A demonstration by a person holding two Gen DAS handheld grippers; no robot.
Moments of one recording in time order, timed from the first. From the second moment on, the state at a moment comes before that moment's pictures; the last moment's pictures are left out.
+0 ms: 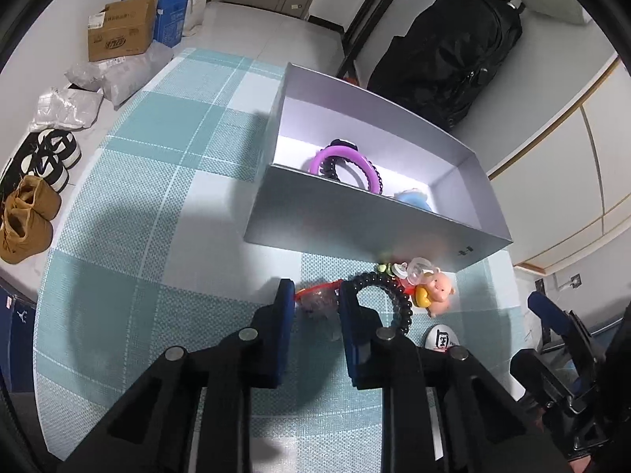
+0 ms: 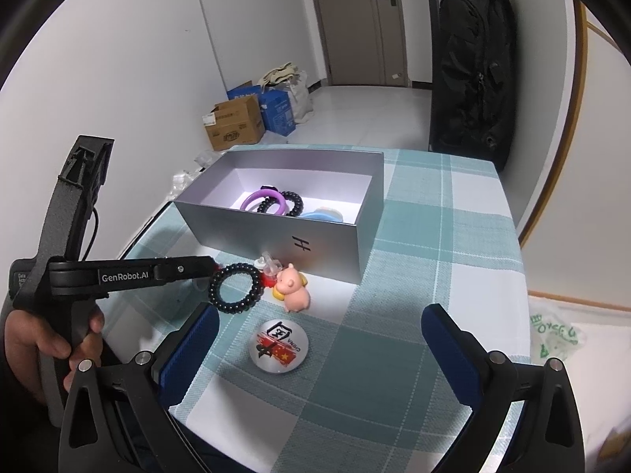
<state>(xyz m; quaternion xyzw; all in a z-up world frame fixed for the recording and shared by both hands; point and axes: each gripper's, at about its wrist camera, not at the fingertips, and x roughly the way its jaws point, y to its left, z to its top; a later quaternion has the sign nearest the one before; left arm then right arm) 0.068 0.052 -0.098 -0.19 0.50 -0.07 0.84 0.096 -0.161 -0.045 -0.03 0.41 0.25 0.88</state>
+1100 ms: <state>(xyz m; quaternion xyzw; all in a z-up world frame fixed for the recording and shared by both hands) 0.041 0.065 -0.040 -0.17 0.41 -0.09 0.89 0.083 -0.124 -0.067 -0.08 0.45 0.29 0.84</state>
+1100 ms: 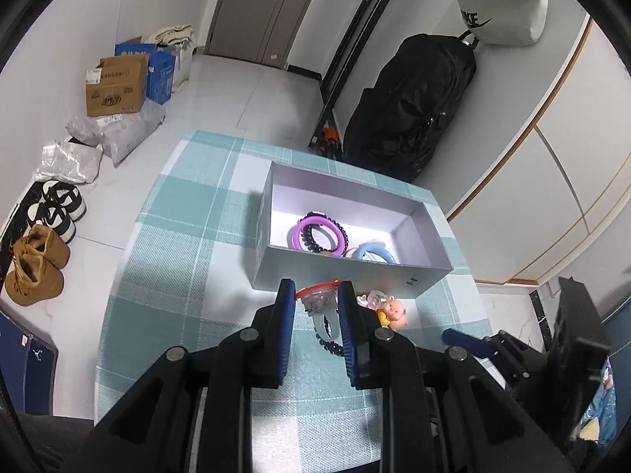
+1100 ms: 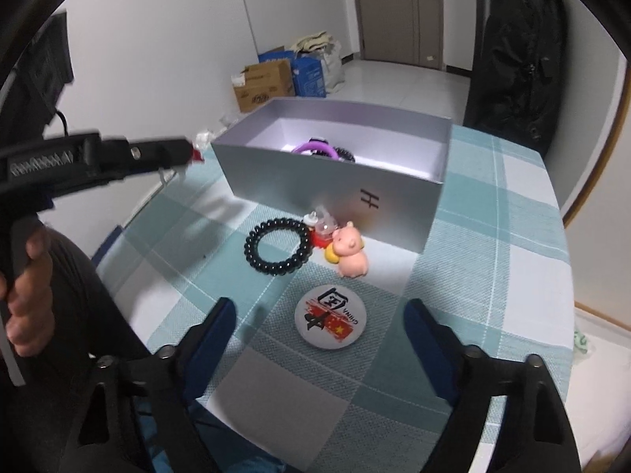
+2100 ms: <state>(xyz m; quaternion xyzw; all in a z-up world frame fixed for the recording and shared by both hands) 0.028 0.078 -0.034 -0.17 0.39 -0.09 0.90 0.088 -0.109 -0.085 -0.12 0.46 0.26 0.84</state>
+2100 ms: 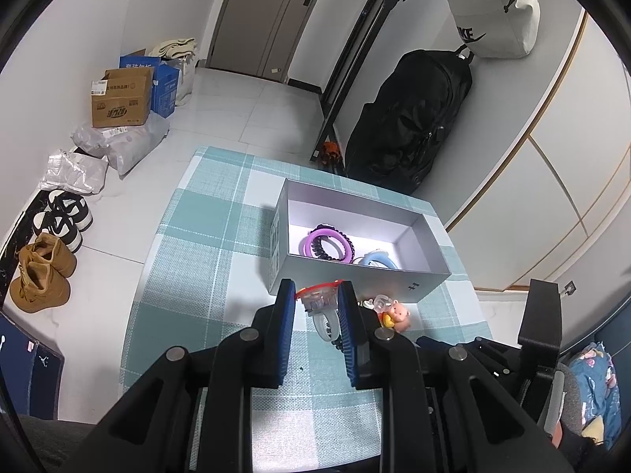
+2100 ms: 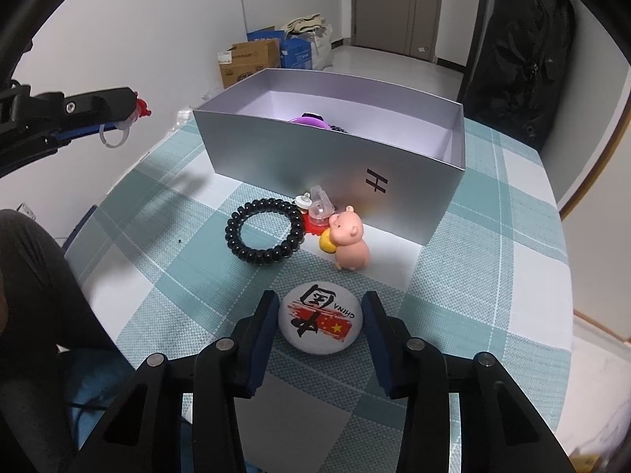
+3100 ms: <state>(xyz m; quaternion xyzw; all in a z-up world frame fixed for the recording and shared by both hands) 0.065 0.041 -0.032 -0.10 0.41 -0.09 0.90 0.125 -0.137 -0.019 0.01 0.42 0.31 0.85</state>
